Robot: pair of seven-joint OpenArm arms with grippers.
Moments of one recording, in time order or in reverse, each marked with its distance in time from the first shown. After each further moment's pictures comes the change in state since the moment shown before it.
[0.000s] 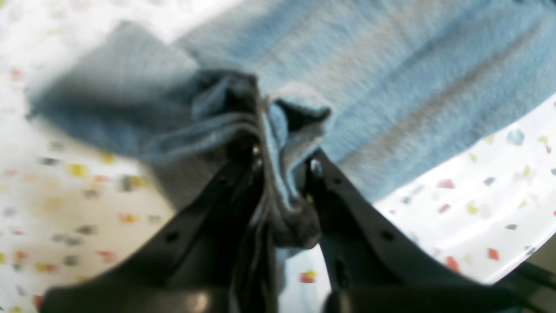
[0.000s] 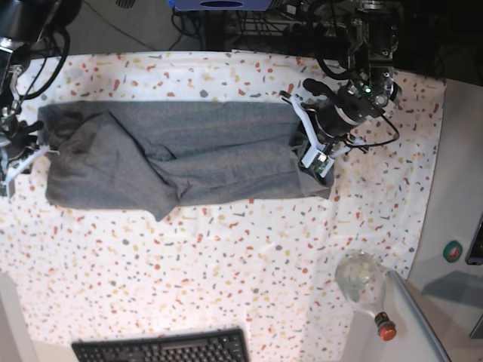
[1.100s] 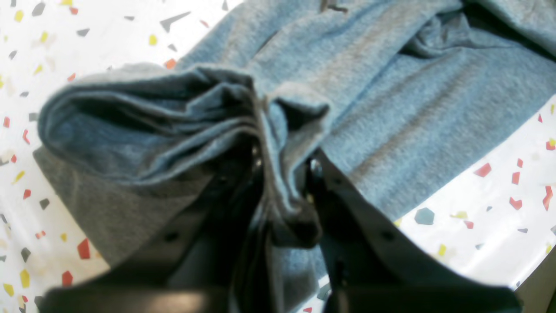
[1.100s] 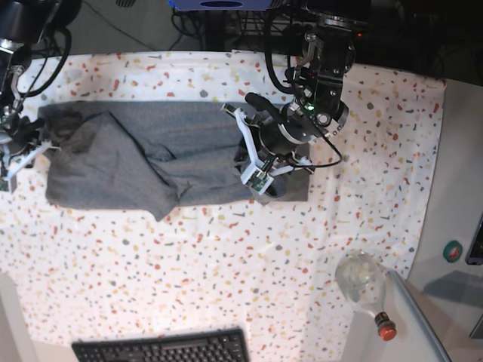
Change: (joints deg) left arm -6.0 4.7 13.1 -4.5 3.2 7.1 -0.2; right arm 0.3 0.0 0.3 -2.9 0.0 0.0 0.0
